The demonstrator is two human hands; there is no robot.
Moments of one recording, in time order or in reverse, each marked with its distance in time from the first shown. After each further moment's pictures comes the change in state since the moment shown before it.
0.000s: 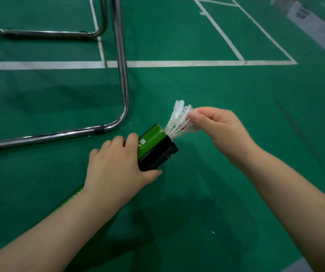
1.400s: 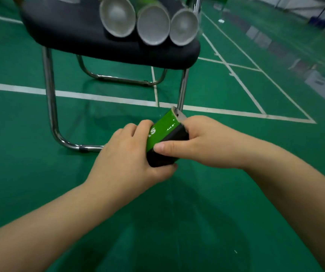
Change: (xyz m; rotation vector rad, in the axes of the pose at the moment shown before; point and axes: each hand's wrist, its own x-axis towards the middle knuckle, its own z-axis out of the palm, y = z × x) left_hand -0.103 -0.089 -0.132 -0.365 0.368 0.030; right_hand -0.070 -0.208 0.107 -0.576 -0.543 -0.265
